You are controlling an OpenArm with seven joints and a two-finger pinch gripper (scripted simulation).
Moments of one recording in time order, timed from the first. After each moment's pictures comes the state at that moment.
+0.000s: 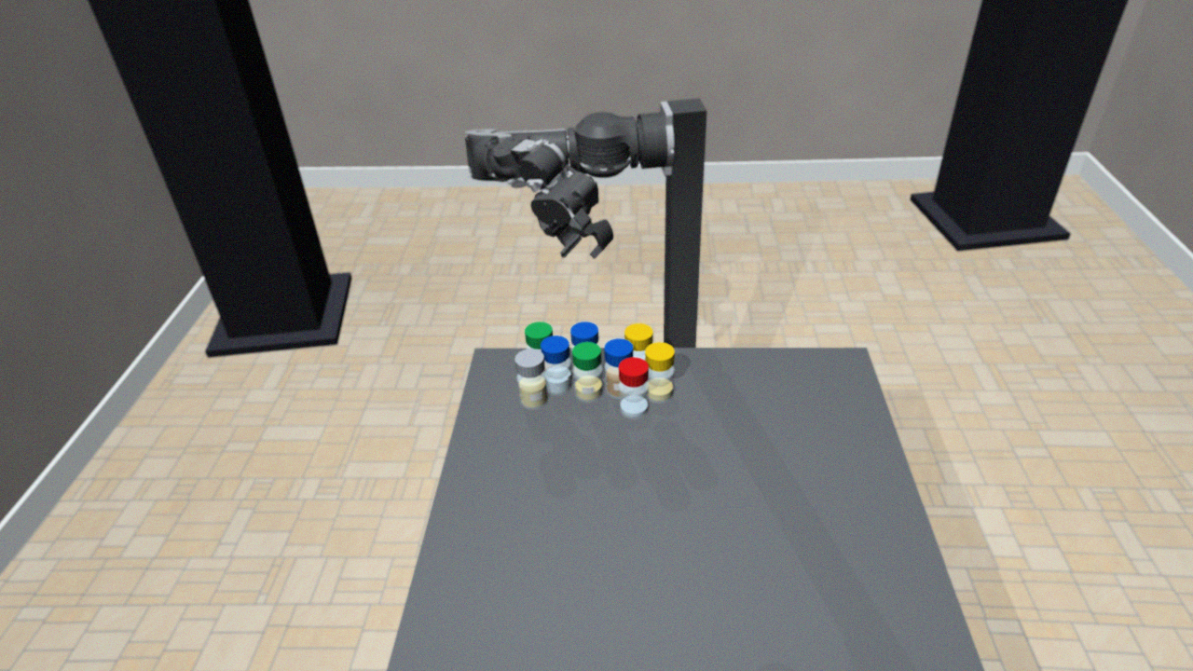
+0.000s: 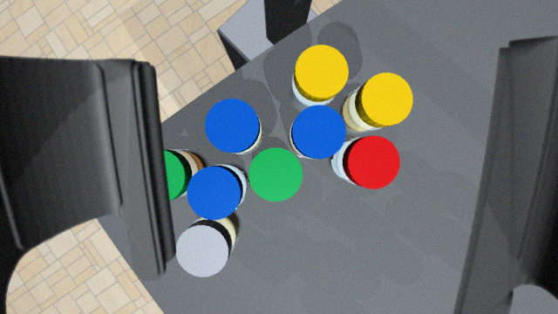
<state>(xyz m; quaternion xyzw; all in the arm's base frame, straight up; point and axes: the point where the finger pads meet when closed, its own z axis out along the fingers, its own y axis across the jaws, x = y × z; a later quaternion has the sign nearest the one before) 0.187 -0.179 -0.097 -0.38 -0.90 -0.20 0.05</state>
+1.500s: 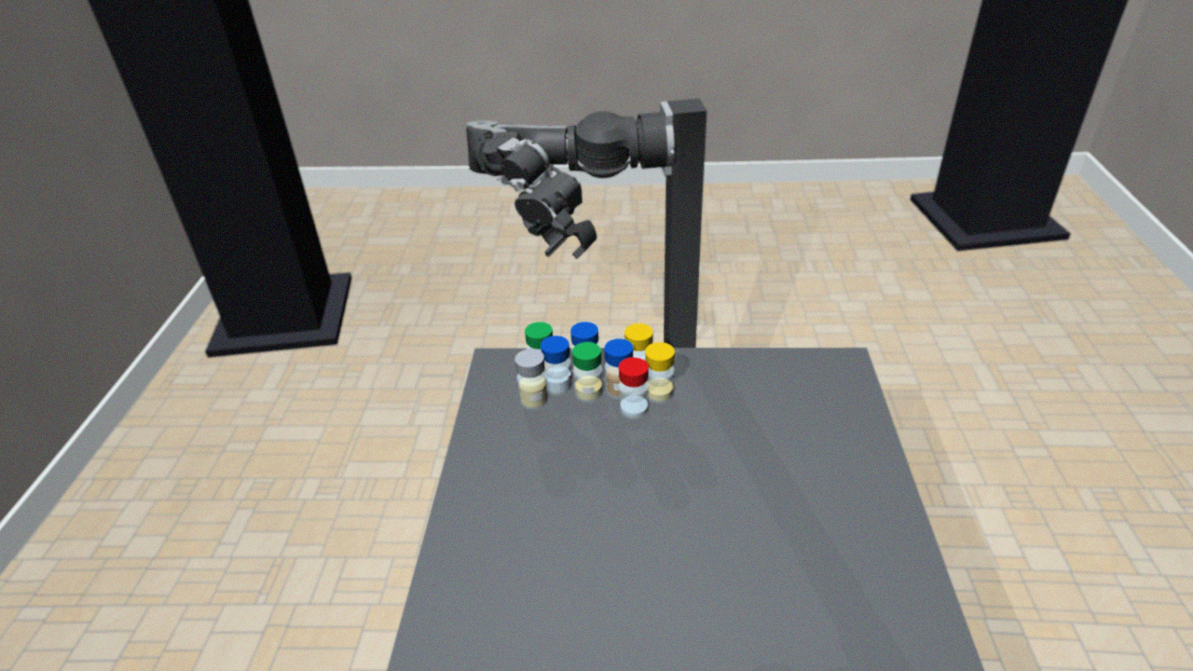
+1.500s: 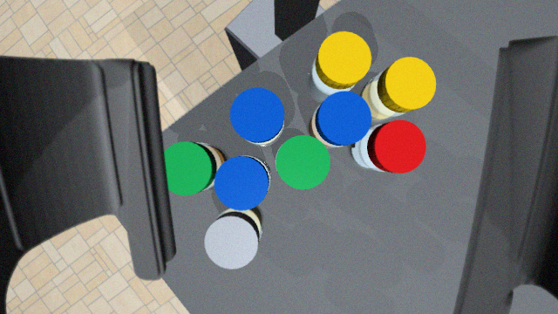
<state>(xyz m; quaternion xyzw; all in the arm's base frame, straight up) 0.178 -0.207 -0.099 -0.40 -0.89 -0.20 0.05</state>
